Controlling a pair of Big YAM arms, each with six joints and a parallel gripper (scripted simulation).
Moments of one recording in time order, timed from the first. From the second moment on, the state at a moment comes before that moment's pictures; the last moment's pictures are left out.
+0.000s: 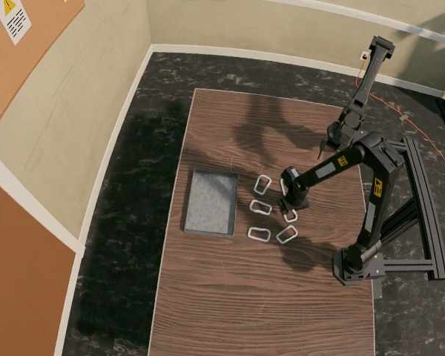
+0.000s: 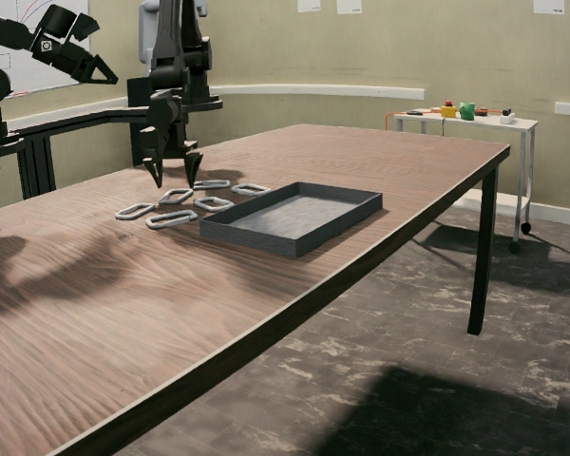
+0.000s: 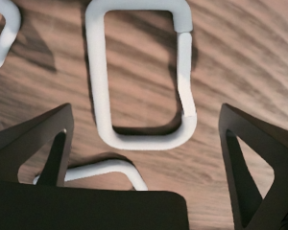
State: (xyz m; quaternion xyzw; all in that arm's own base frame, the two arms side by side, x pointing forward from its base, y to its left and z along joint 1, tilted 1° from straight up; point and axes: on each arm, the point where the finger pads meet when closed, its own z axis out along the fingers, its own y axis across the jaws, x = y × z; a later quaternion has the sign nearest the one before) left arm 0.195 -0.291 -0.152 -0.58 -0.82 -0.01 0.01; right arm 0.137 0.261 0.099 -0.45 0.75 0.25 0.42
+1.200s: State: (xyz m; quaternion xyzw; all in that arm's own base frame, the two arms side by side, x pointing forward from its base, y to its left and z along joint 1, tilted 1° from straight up) left arm 0.200 -0.298 -0.172 -0.58 -0.82 -0.01 0.00; right arm 0.137 0.261 0.099 -0.45 0.75 0.25 0.42
